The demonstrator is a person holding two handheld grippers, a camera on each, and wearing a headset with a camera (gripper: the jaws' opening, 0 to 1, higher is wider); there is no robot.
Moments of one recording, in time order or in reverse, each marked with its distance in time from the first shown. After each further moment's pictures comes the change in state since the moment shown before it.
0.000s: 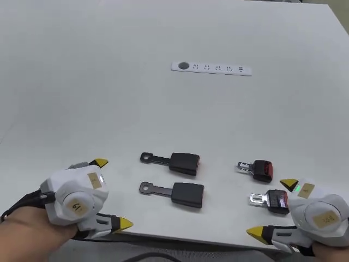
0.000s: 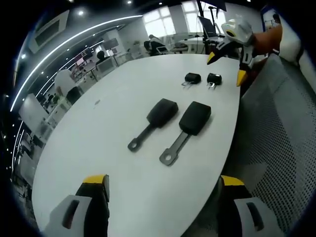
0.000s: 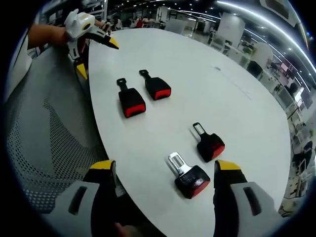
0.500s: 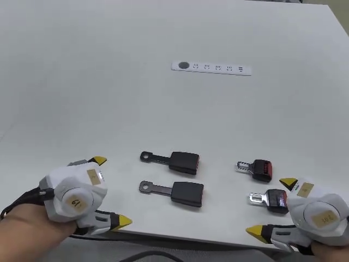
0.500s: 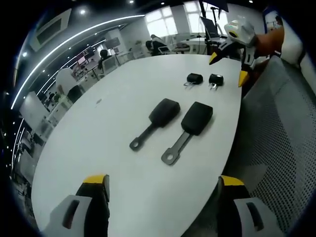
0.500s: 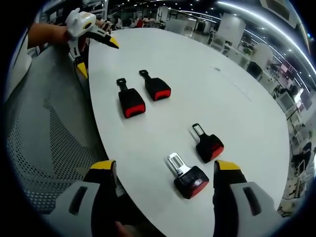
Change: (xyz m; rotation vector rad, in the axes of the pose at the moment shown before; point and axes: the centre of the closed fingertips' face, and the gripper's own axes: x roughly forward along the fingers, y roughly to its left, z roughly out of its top) left arm -0.002 0.002 0.002 -0.014 0.001 0.005; right arm -0.002 0.001 0.002 -0.007 0.001 -0.008
